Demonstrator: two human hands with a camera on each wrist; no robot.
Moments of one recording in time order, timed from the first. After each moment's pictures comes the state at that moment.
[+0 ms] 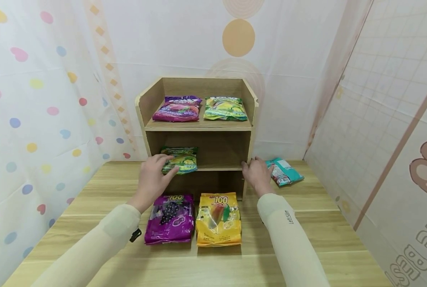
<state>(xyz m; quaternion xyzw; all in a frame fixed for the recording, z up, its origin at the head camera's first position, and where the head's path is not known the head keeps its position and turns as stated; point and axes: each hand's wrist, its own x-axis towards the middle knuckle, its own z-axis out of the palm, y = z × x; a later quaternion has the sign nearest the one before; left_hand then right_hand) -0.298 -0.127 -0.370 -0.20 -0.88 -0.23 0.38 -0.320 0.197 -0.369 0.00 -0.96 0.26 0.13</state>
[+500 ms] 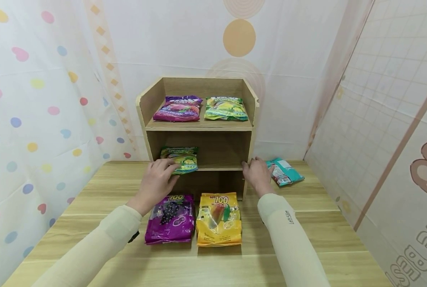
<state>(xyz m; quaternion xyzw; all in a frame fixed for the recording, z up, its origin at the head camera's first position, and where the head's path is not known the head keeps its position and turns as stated) -0.302 -0.132 -0.383 -0.32 -0.83 -0.06 0.45 -0.319 0.196 -0.367 0.00 -0.96 0.26 0.13</state>
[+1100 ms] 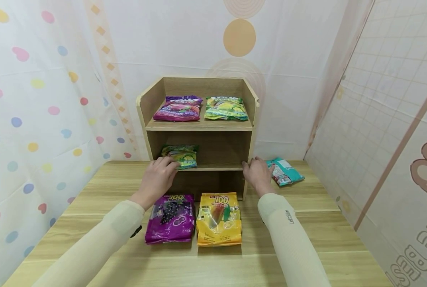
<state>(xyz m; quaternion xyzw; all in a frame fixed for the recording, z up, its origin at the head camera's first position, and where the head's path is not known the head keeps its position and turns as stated) -0.314 -0.130 -0.381 -0.31 -0.83 -0.06 0.46 -0.319 0.196 -0.369 -0.01 -0.96 0.26 0.14</state>
